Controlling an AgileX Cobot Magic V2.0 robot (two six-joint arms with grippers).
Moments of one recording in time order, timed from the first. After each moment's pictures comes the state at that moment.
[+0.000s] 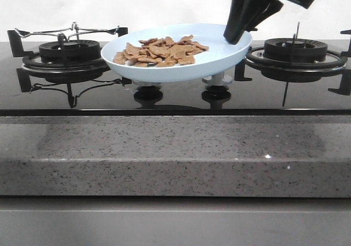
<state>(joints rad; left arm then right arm) -0.11 1.24 -1.29 -1.04 0.56 0.82 0.29 1.77 -1.61 0.37 1.04 -0.12</state>
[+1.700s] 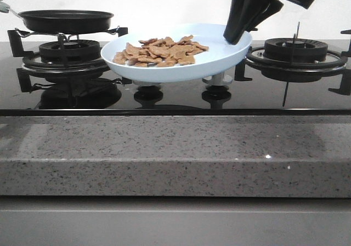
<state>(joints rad) 0.31 1.77 -1.24 -1.67 0.76 0.77 0.29 1.77 -1.61 0.37 1.04 -0.12</state>
